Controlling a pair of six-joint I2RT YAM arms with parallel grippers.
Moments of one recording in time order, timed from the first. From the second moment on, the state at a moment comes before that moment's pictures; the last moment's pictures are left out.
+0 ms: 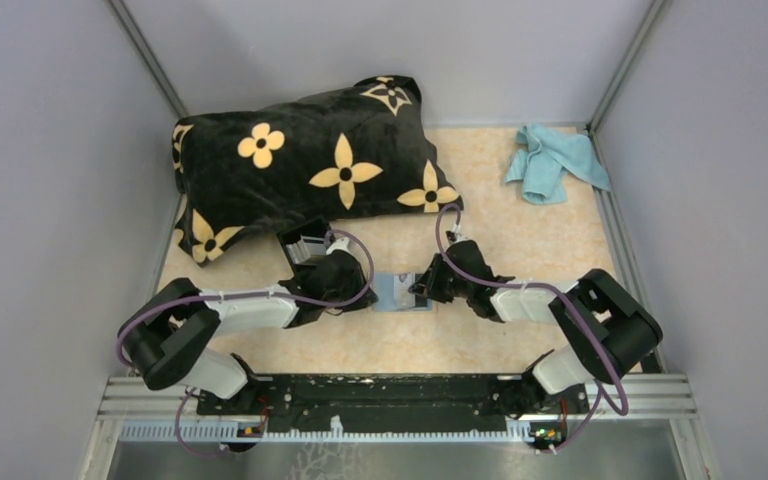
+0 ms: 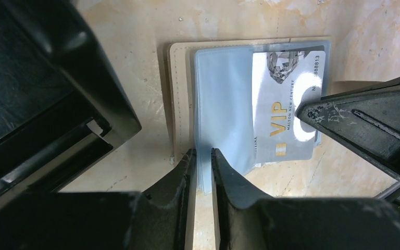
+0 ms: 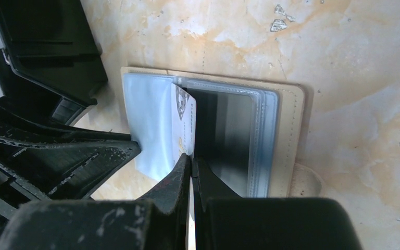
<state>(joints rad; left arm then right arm) -0.85 1.46 0.54 0.16 -0.10 -0.89 0.64 1.45 0.44 0.34 -0.18 0.90</state>
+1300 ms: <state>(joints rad) -0.88 1.52 0.67 -0.02 -0.19 -0.89 0.60 1.46 0.30 0.62 -0.25 0.98</state>
